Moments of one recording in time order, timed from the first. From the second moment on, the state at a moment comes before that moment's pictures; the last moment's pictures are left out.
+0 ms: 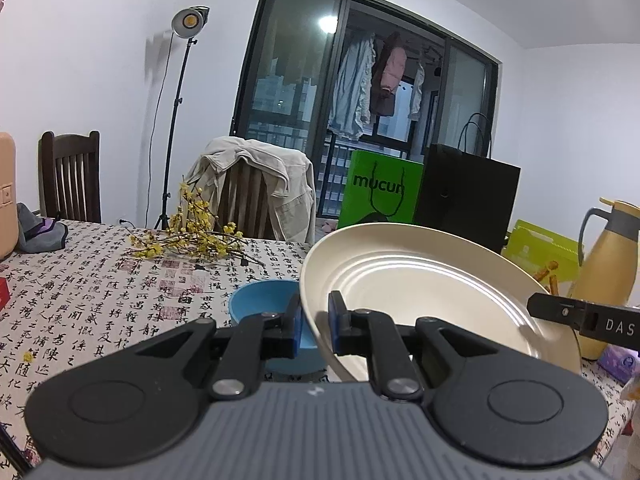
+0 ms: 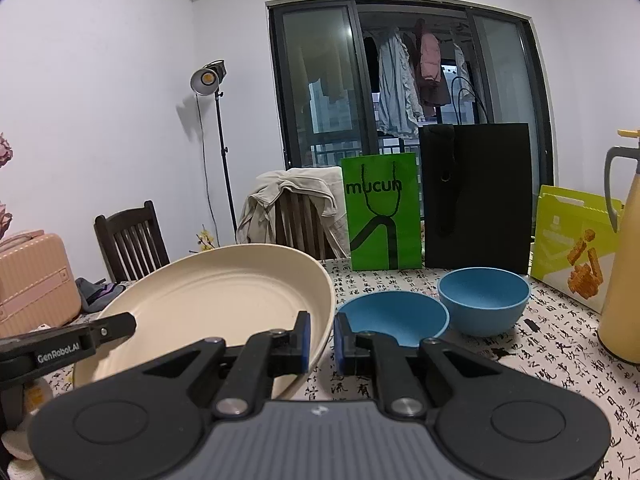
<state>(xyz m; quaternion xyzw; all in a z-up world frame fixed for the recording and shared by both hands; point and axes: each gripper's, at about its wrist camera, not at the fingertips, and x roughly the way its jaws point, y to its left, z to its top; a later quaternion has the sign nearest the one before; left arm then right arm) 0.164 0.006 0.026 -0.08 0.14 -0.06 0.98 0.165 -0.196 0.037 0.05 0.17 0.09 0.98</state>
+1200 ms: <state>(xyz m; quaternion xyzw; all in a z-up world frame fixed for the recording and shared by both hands) 0.135 -0.009 -0.025 -0.03 0.17 -0.09 0.98 0.128 -0.207 -0.016 0.05 0.22 0.07 0.97</state>
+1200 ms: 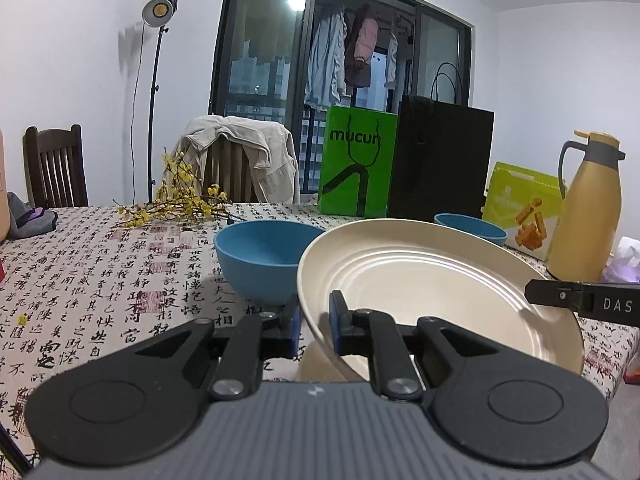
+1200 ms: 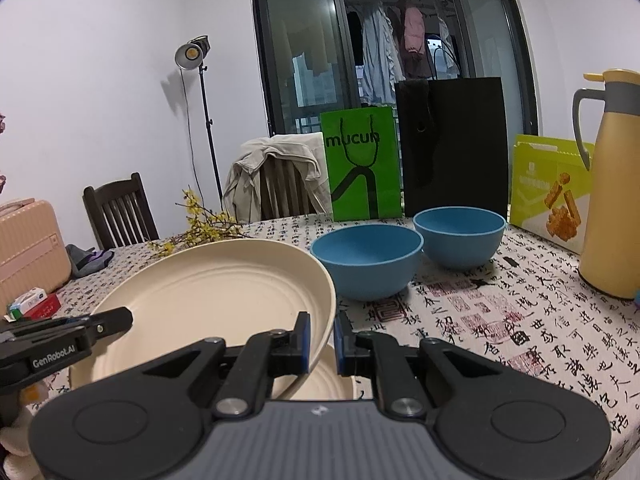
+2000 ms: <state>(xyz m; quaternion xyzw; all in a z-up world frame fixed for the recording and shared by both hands) 0.135 -0.018 -0.053 -0.01 0.21 -0.09 0.97 0.128 -0.213 -0.050 0.07 0.26 0.06 0.96</state>
